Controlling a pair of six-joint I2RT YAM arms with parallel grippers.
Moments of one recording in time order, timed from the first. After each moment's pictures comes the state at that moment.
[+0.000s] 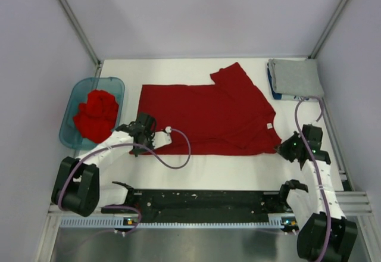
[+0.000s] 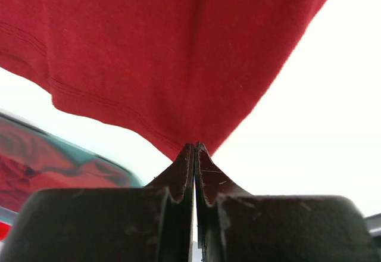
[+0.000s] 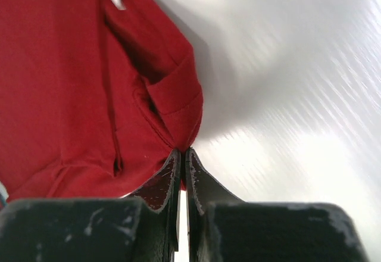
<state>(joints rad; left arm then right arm) -0.35 1.28 0.67 -0.67 -0.13 0.90 -0.24 0.79 0.42 -0.55 -0.23 0.68</state>
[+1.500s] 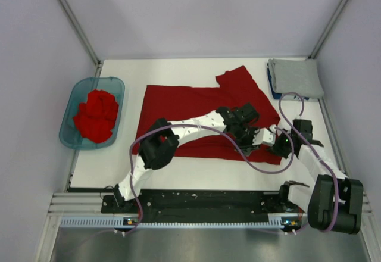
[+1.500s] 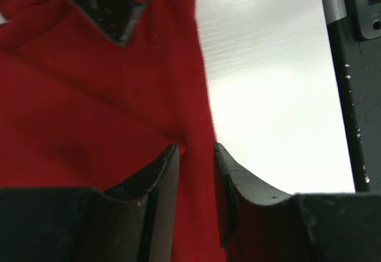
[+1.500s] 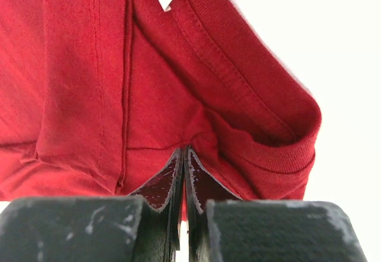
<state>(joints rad) -1.04 2.18 1.85 -0.69 0.54 0.63 -0.16 1.09 0.44 -0.40 -0.29 0.56</state>
